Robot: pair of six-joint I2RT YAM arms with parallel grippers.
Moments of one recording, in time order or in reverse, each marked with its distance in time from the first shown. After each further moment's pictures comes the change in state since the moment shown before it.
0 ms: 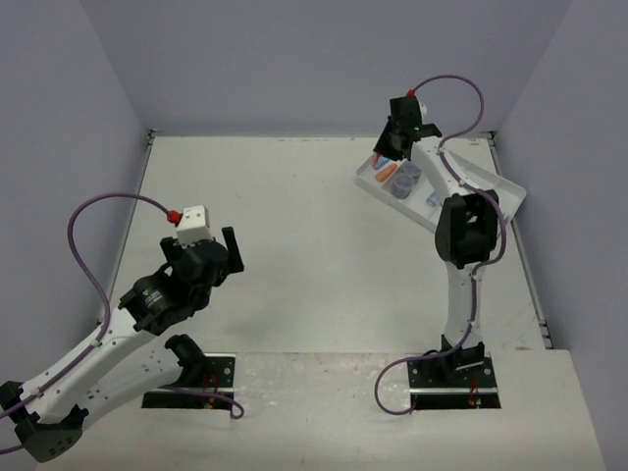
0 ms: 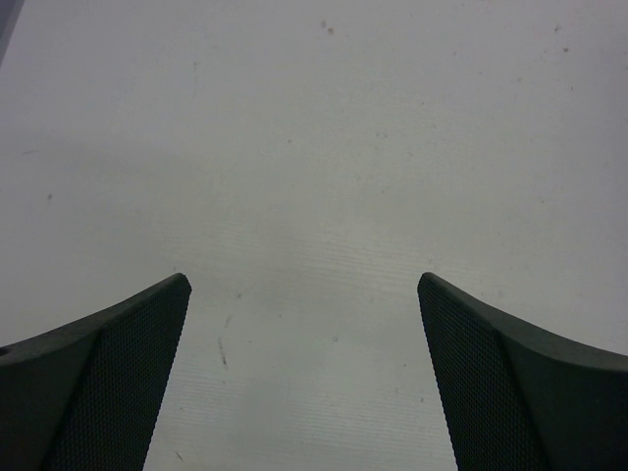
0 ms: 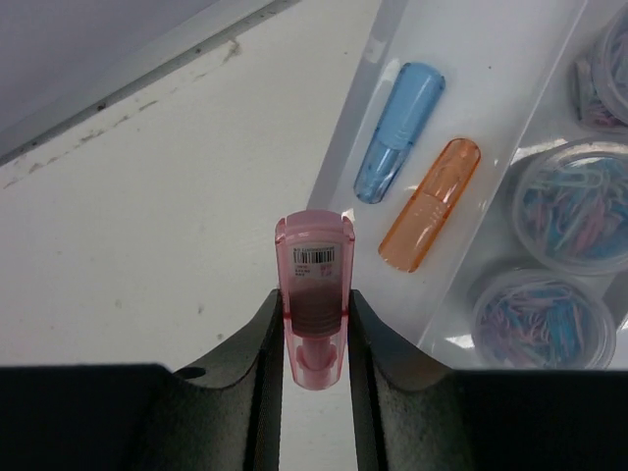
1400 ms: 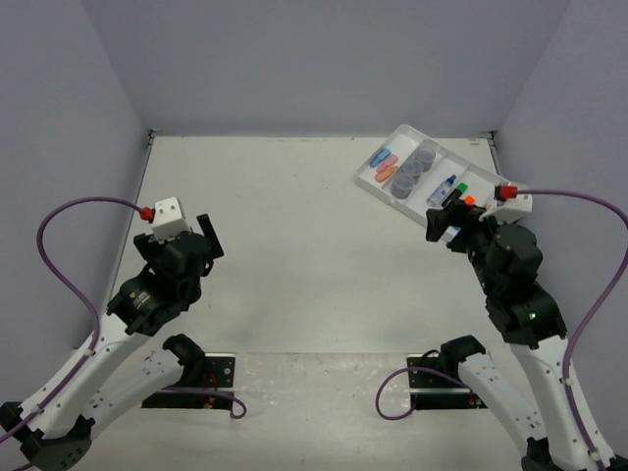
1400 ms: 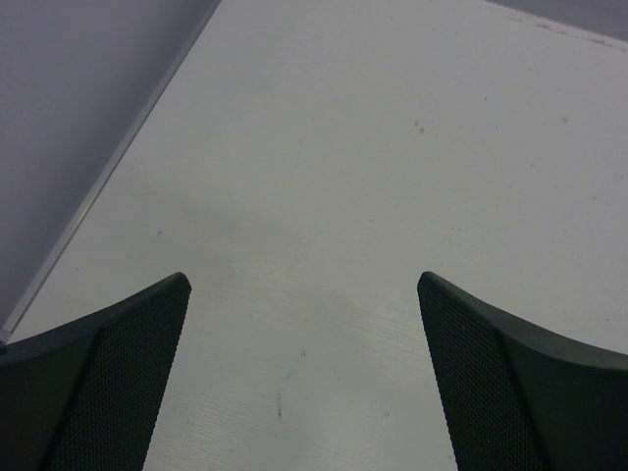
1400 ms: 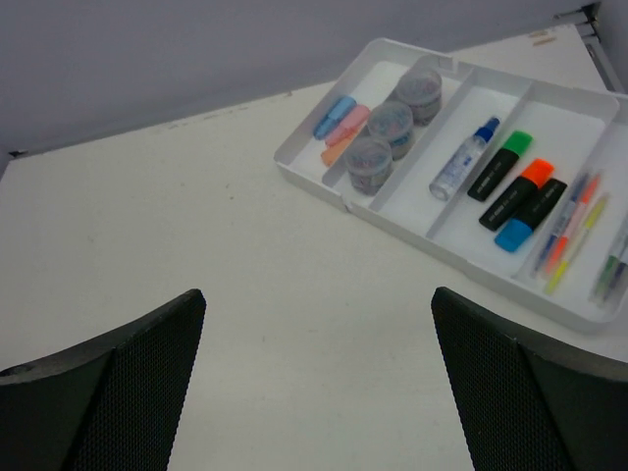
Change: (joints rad) left arm 0.124 -0.030 0.034 0.033 -0.137 0.075; right arm 0.098 -1.640 -1.130 0.068 0.140 -0.262
